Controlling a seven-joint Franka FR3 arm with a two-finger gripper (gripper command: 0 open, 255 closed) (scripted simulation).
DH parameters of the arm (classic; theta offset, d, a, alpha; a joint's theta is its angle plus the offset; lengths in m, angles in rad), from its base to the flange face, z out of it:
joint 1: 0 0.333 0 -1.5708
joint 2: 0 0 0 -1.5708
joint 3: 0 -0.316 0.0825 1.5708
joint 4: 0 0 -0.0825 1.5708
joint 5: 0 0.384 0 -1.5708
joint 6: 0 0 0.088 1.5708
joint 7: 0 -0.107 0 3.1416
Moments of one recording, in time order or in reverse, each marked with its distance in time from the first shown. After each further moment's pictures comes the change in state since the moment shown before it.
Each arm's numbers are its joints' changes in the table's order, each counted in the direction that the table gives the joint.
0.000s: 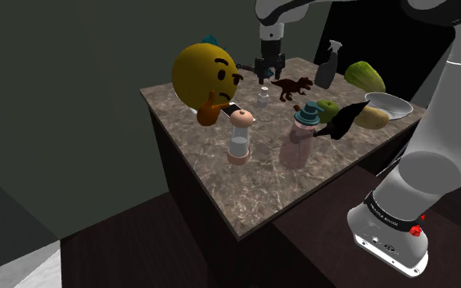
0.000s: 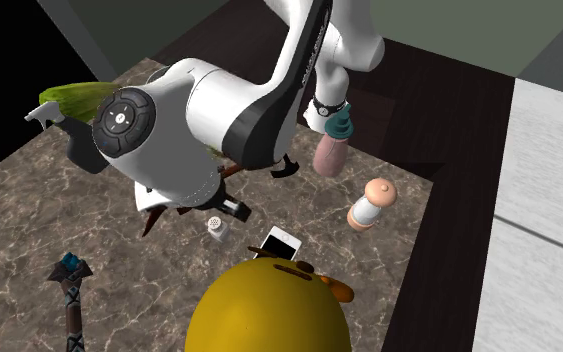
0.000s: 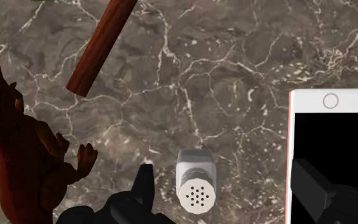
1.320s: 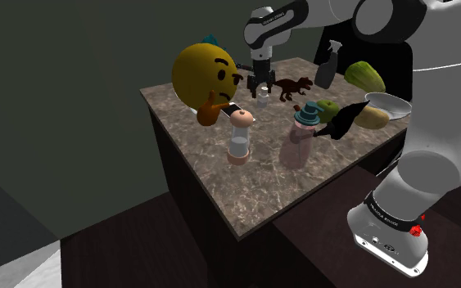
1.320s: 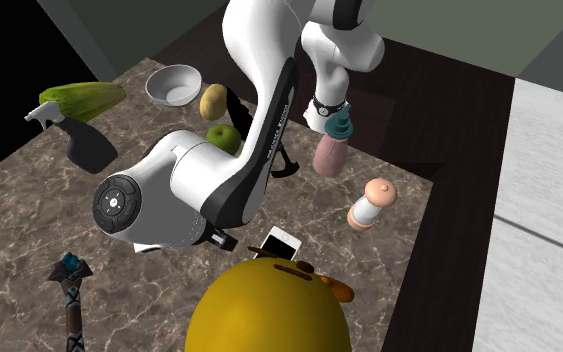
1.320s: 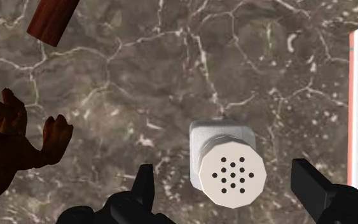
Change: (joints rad) arm -0.019 0.264 0.006 -0.171 0.010 -0.048 0.015
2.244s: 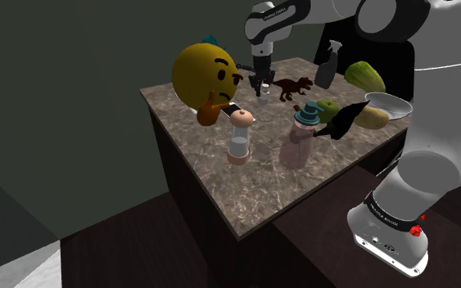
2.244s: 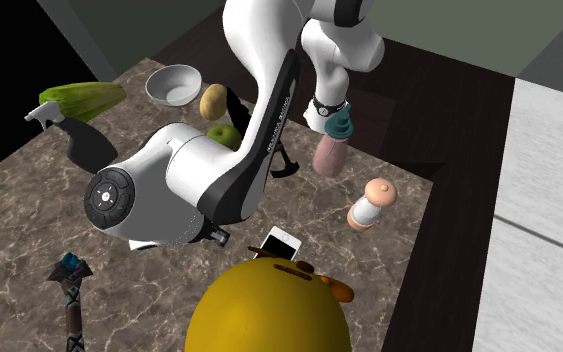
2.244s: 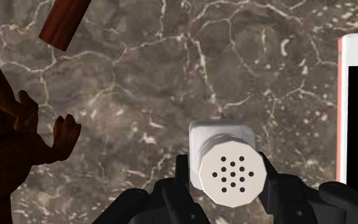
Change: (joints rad) arm 0.000 -0.016 0.000 -0.015 0.000 0.031 0.001
